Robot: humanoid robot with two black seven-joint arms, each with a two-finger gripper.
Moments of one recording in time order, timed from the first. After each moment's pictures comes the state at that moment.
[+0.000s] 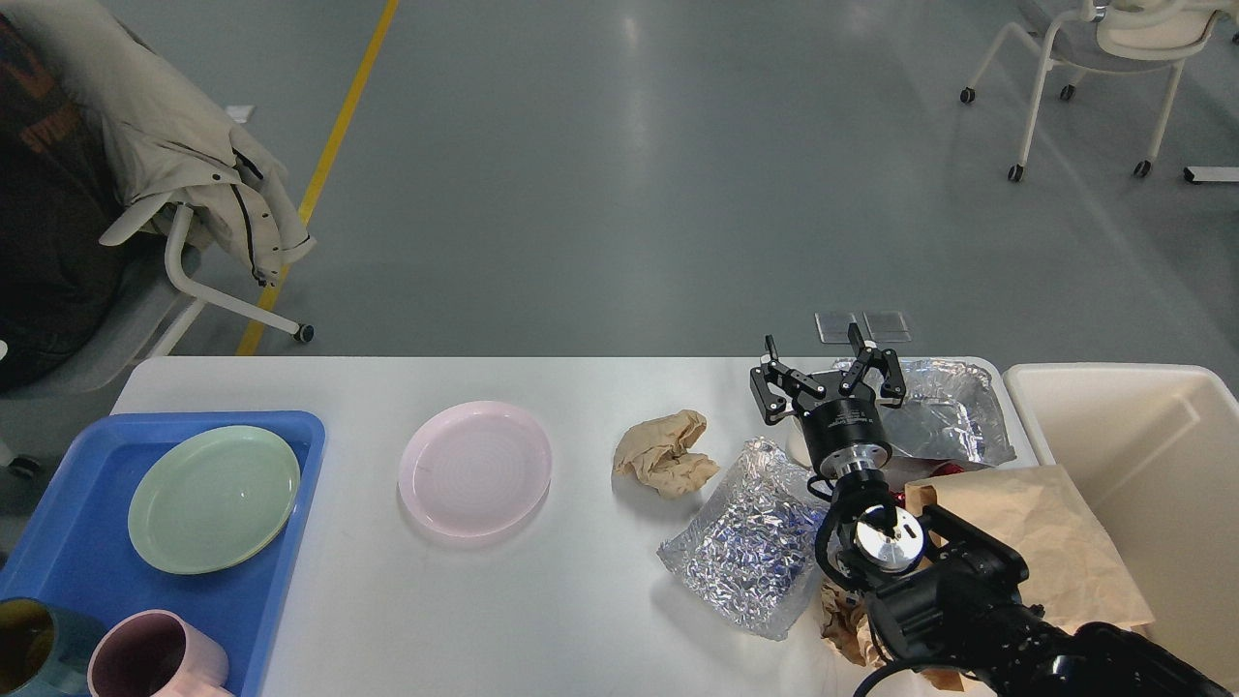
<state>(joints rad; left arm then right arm) -1.15 1.09 0.95 -1.05 1.06 -0.12 -0.27 0.60 0.08 0.79 0.38 0.58 0.63 0.27</state>
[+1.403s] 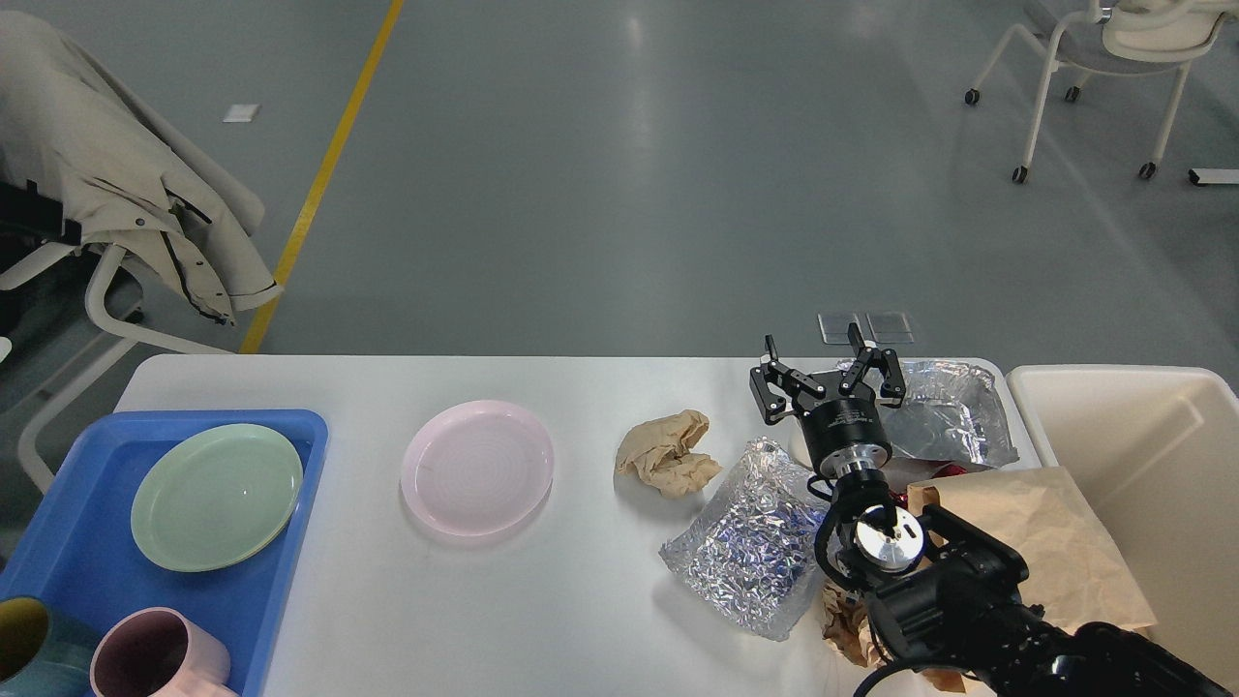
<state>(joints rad) -1.91 0.85 0.79 -0.74 1.04 -0.75 -0.47 0.60 0.08 0.79 0.38 0.58 0.63 0.27</state>
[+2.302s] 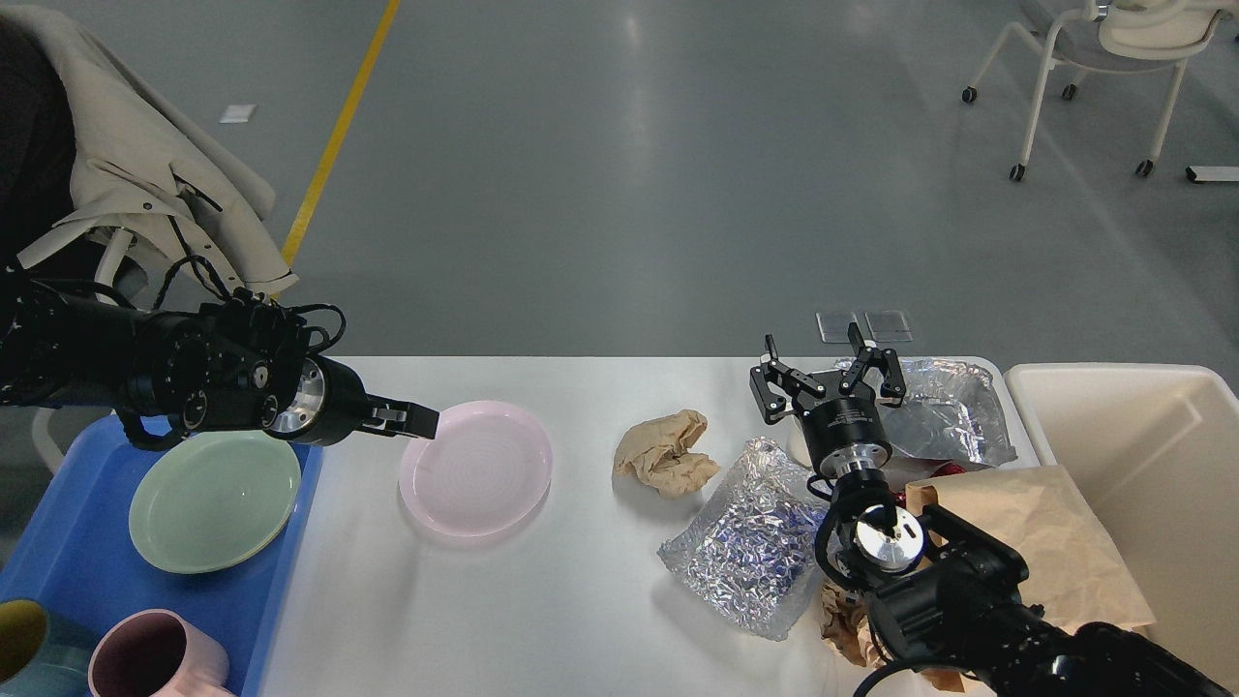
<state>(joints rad) -1.60 0.26 1.25 -1.09 0.28 -0.10 -0.23 0.60 0.08 0.79 0.38 0.58 0.63 0.27</state>
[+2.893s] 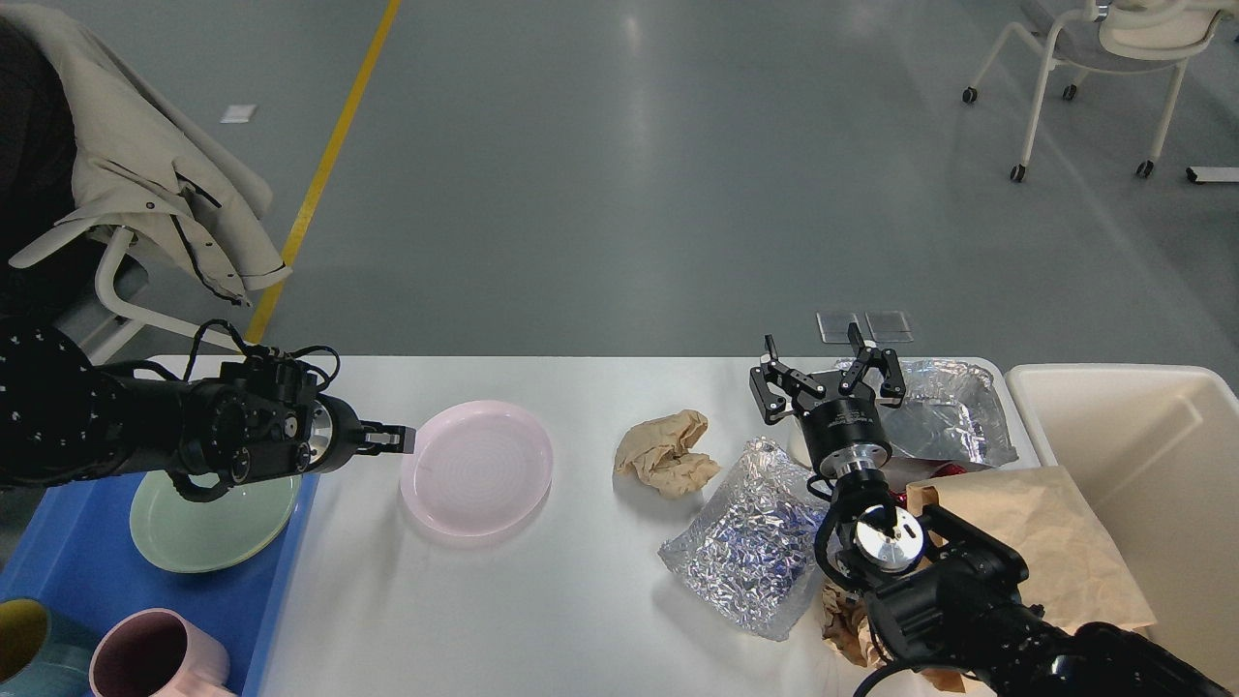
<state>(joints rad) -1.35 0.21 1.14 -0.84 0.28 -0.07 -0.02 0.60 0.08 0.79 0.38 0.58 0.63 0.27</state>
